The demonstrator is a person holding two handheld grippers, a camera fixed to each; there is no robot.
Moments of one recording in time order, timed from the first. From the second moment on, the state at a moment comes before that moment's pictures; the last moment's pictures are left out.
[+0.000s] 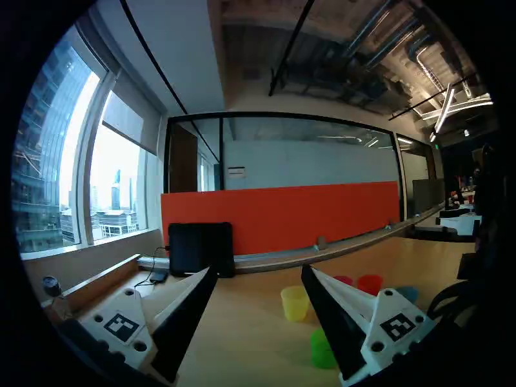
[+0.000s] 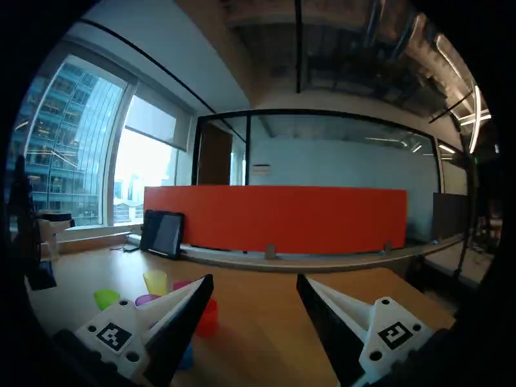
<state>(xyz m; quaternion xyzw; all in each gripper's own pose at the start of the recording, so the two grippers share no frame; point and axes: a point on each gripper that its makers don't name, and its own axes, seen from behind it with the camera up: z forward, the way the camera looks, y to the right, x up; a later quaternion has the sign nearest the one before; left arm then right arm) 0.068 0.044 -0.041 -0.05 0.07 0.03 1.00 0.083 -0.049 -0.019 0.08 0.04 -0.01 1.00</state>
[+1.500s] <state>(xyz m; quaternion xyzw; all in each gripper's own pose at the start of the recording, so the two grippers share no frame) 0.015 0.012 -0.030 0.04 0.06 0.02 1.00 0.069 -0.015 -0.028 -0.02 0.05 -0.02 1.00</state>
